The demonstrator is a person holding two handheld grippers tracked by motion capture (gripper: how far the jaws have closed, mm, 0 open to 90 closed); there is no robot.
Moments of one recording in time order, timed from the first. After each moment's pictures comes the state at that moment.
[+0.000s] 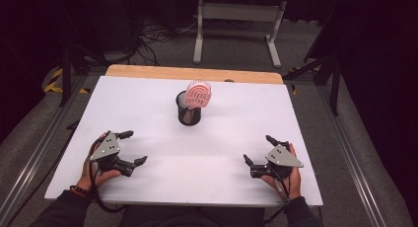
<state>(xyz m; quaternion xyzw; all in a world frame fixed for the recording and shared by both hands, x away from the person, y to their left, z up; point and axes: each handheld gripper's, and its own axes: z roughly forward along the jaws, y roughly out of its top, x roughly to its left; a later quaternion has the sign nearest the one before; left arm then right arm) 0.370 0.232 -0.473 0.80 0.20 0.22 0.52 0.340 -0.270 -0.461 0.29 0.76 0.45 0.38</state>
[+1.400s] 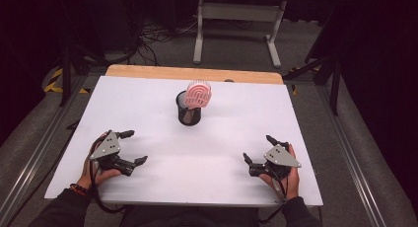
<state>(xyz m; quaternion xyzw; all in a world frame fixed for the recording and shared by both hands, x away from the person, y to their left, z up) 0.374 0.234 -0.474 0.80 0.19 0.22 0.52 0.342 -0.268 -0.465 0.31 0.75 0.44 0.39</state>
